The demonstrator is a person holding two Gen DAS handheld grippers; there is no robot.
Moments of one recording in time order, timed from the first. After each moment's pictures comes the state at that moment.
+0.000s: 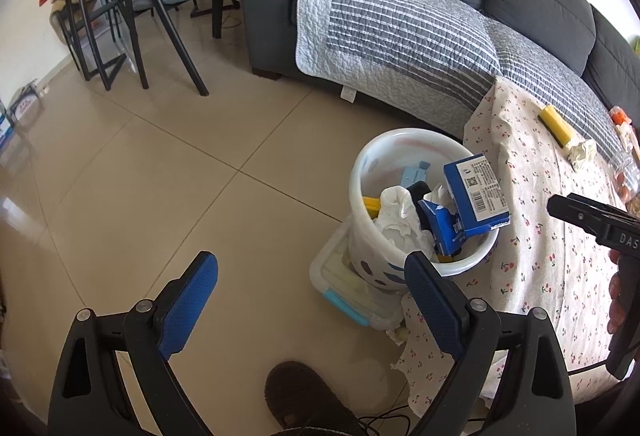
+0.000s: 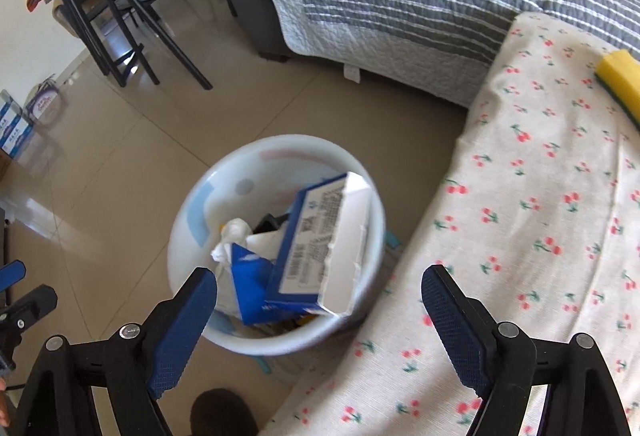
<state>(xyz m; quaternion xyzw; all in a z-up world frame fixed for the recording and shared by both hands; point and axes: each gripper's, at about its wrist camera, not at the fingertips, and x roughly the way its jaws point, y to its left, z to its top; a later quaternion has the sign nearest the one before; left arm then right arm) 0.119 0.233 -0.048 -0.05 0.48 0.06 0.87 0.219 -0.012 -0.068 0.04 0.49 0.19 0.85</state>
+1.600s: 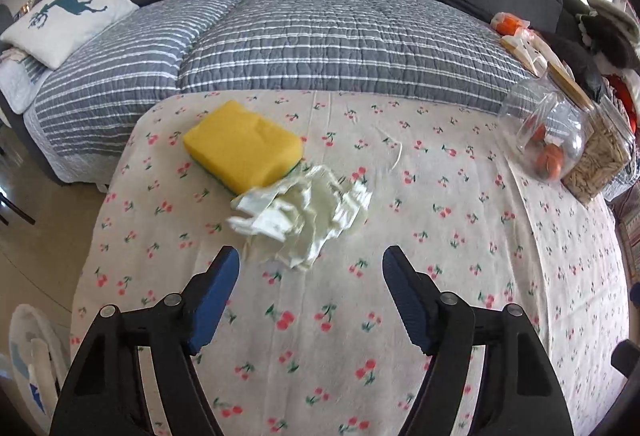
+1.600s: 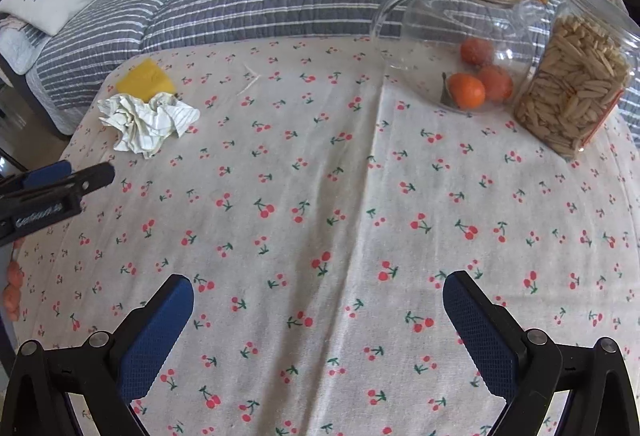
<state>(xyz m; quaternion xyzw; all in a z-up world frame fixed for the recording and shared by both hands) 0.309 -0.241 -0.075 0.06 0.45 -0.14 0.88 0.149 -0.413 -0.037 0.09 0.48 -0.05 0.87</state>
